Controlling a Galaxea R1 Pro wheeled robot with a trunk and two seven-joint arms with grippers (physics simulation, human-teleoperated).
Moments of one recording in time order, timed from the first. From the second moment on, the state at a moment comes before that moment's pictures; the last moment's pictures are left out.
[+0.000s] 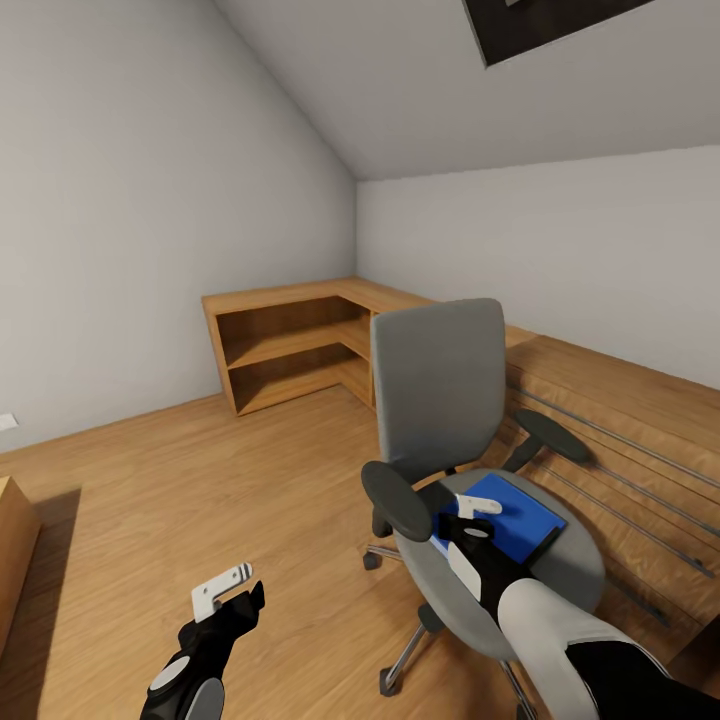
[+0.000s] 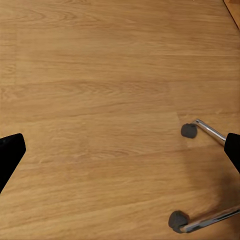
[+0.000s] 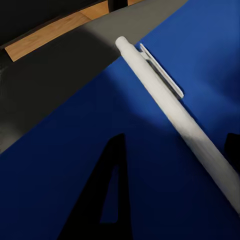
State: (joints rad) left arm -0.02 -0.06 -0.13 -1.54 0.46 0.40 0.53; right arm -0.83 0.09 0.04 -0.24 -0.13 0.03 -0.30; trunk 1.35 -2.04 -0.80
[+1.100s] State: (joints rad) left arm -0.02 -0.06 -0.16 -1.54 0.46 0.39 0.53; right arm -0.83 0.09 0.04 -0.29 -0.14 0.21 -0.30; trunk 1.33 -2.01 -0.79
